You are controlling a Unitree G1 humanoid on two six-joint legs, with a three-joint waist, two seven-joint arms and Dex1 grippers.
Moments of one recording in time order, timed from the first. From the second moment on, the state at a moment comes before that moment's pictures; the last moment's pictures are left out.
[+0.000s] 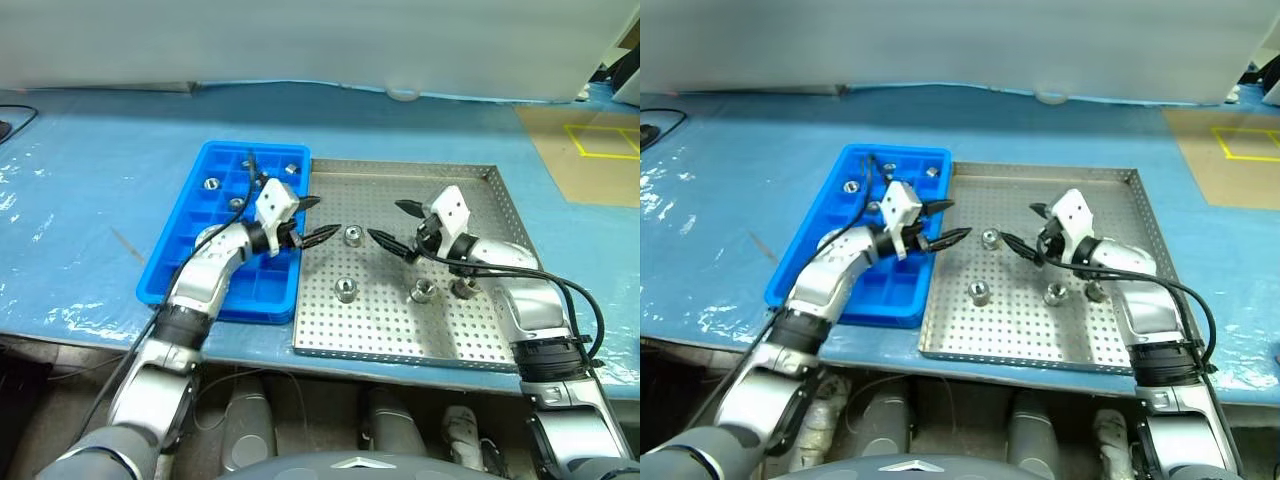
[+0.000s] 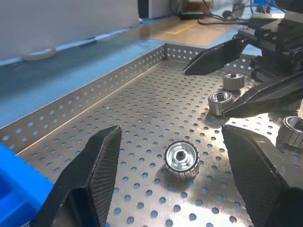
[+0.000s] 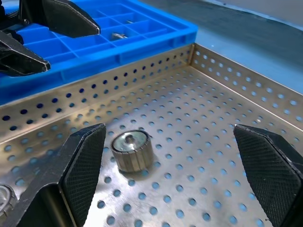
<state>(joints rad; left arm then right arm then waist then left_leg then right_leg) -0.65 0.23 -0.16 0.32 -0.23 0.14 -0.88 -0.36 -0.52 -0.02 0.00 0.24 0.32 0.75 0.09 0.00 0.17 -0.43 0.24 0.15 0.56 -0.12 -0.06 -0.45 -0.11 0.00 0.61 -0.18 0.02</state>
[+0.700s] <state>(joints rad) -1.08 0.10 -0.34 1.08 0.10 -0.03 -0.94 -0.22 -0.54 -0.10 -0.14 0.26 0.37 0.66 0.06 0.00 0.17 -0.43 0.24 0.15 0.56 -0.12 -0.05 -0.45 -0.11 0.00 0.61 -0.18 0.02</state>
